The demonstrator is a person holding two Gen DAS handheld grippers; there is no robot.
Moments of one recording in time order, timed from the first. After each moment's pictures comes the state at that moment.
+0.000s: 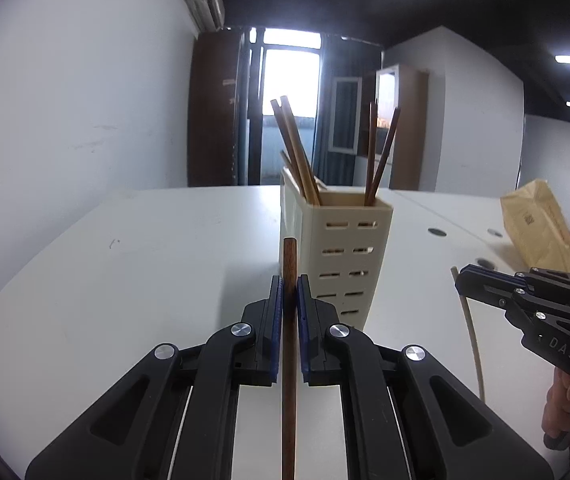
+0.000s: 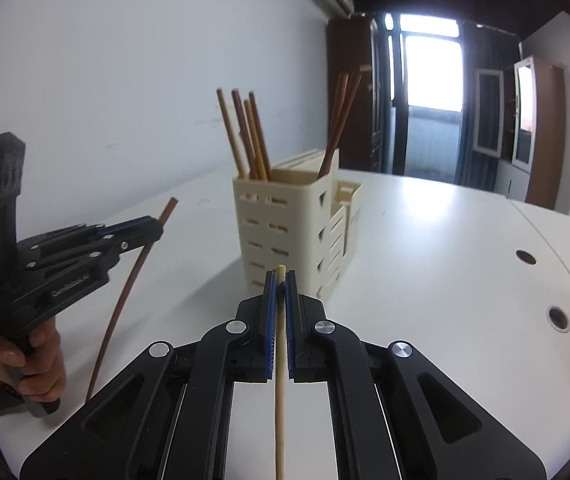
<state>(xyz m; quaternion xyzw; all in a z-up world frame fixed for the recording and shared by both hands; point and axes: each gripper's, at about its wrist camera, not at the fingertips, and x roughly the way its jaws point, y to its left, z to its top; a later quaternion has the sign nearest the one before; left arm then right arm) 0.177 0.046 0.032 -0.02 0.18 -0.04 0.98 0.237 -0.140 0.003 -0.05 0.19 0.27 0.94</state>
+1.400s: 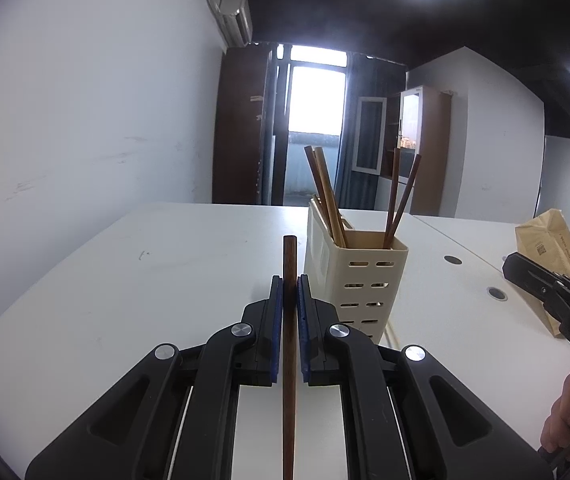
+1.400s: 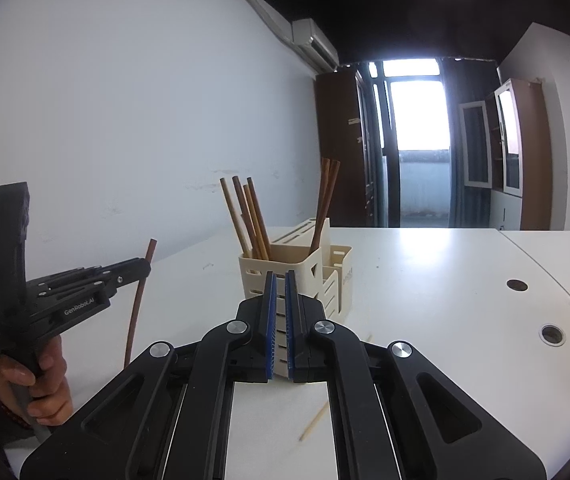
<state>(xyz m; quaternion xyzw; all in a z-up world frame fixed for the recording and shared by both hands) 0.154 0.056 0.056 -0.04 0.16 0.00 0.99 0.197 -0.157 0.031 0.00 0.10 0.26 0.96</state>
